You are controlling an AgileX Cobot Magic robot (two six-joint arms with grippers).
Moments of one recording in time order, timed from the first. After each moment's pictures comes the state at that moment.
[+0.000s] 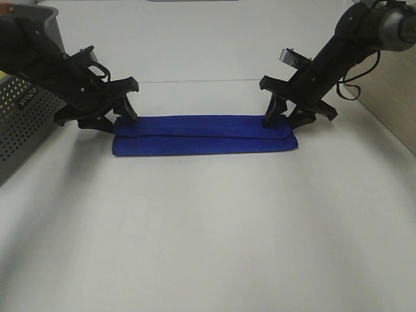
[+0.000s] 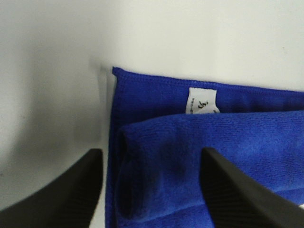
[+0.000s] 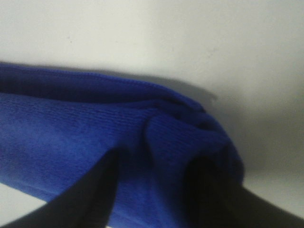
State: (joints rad) left arm -0.15 2.27 -1.59 -0.64 0.58 0.13; right arm 0.10 2.49 -2.00 0.50 1.05 -0.14
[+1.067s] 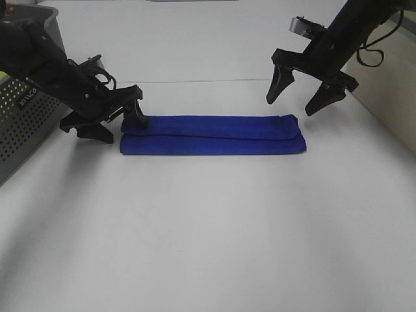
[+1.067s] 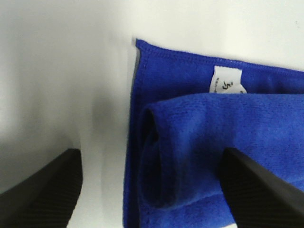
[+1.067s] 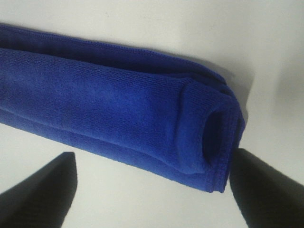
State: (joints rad) left arm -0.16 2.33 -1.63 -0.64 0.65 0.15; right arm 0.10 2.35 -2.01 0.39 1.17 -0.12
